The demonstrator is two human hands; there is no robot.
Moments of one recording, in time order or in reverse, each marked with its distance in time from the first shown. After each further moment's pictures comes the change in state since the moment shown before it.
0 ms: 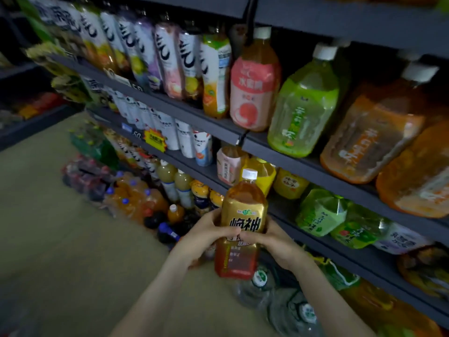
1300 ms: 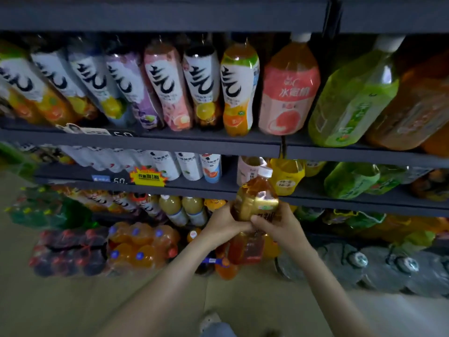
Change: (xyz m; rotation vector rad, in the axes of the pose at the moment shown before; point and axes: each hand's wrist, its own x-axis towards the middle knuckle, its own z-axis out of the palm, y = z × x) left_hand 0.067 0.078 -0.169 0.637 -0.300 0.028; right_hand 0.116 -0.046 0.149 -0.137 0.932 0.076
